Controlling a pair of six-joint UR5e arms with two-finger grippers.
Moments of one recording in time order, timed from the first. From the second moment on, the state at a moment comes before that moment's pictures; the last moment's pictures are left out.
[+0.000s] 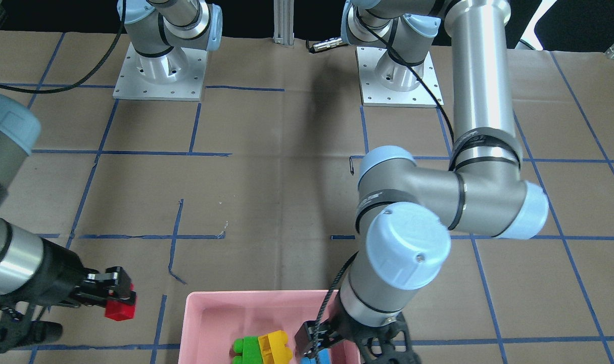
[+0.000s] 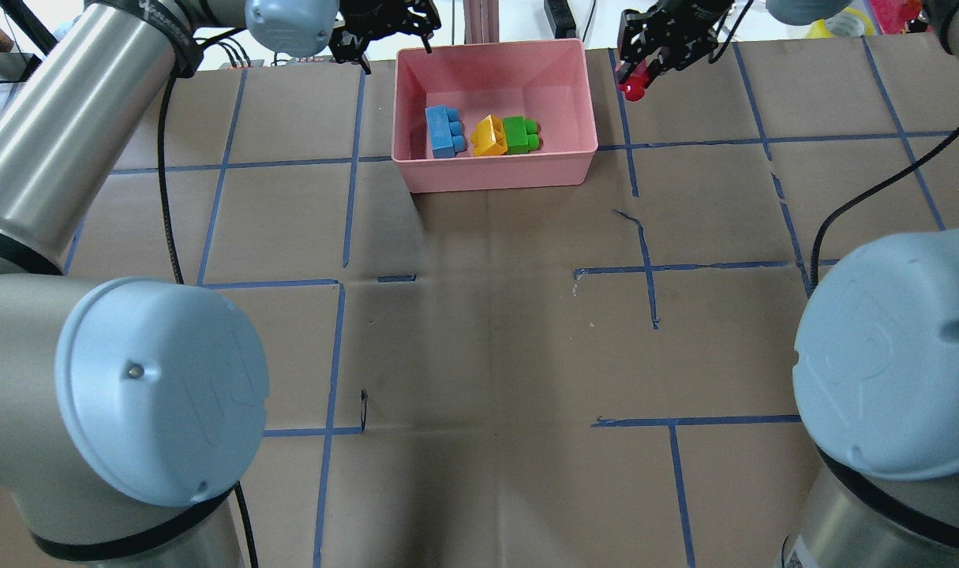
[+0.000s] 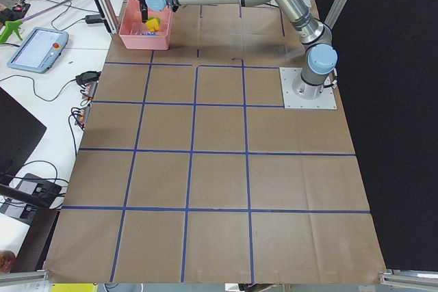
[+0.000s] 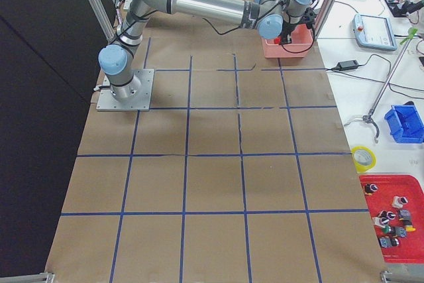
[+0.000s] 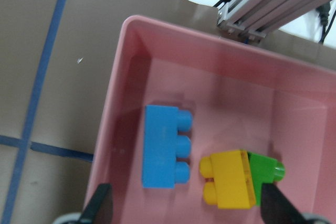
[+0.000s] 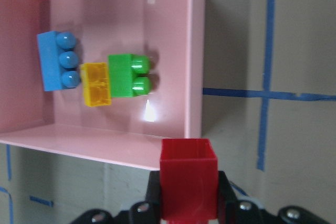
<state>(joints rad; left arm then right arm) -1.66 -2.22 -1.00 -1.29 1.48 -0.28 1.53 -0.97 1.11 -1.76 -1.18 -0.05</state>
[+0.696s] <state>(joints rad) -1.57 -1.80 -1.39 -1.41 1.57 0.01 1.69 -0.79 0.98 -2.04 -1.09 0.33</state>
